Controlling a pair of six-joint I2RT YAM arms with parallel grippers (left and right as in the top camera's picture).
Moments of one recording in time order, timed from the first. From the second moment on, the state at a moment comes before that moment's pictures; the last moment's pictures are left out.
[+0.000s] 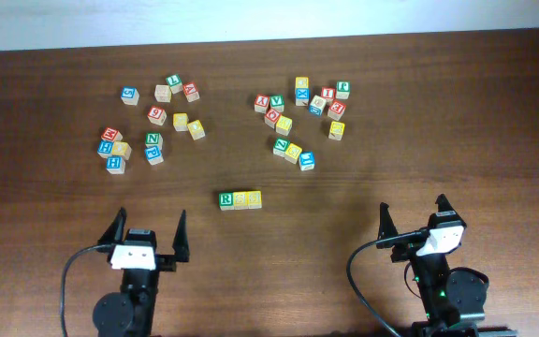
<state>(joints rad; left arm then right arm) -0.02 0.01 0.01 -0.02 0.05 0.06 0.00 0.01 0.01 -0.07 -0.10 0.03</state>
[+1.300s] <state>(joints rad) -0.05 0.01 0.01 -0.08 -0.03 -0.03 0.00 0.01 0.01 -0.07 -0.10 0.03</state>
